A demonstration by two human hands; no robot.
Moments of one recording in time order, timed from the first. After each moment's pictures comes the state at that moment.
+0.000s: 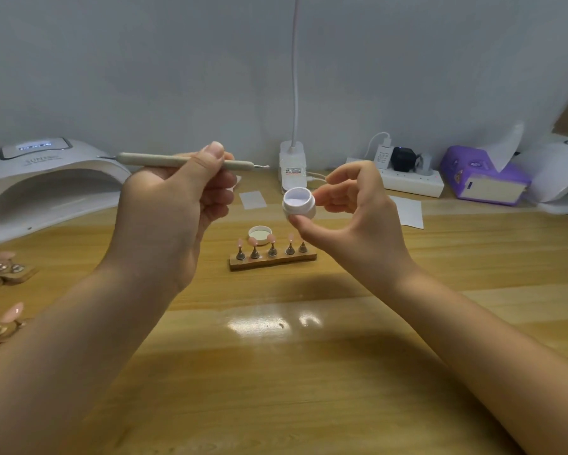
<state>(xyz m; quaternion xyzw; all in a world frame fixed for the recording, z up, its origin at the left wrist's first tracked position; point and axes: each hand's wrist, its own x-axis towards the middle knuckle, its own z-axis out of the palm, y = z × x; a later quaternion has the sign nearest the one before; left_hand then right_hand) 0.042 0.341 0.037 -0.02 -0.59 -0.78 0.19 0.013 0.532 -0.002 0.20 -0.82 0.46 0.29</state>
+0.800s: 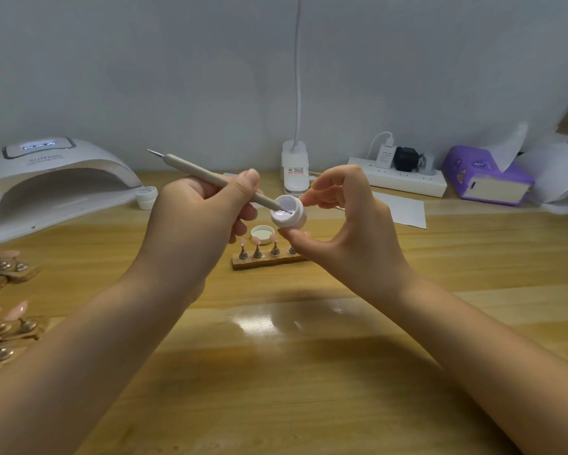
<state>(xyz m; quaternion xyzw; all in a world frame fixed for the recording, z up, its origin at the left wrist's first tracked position) 0.050 0.352 0.031 0.00 -0.73 -0.66 0.18 0.019 0.522 -0.004 0.25 -0.83 0.38 0.32</state>
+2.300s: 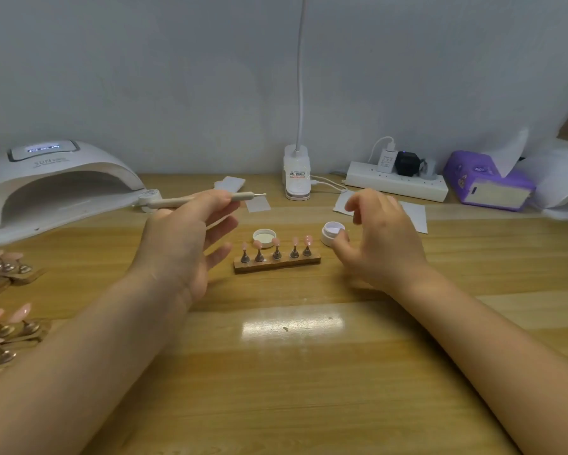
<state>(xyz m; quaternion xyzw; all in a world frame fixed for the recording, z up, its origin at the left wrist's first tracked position) 0.026 0.336 0.012 0.12 -0.58 -0.80 0.09 -0.011 0.563 -0.023 0.15 -0.92 0.20 0.30</state>
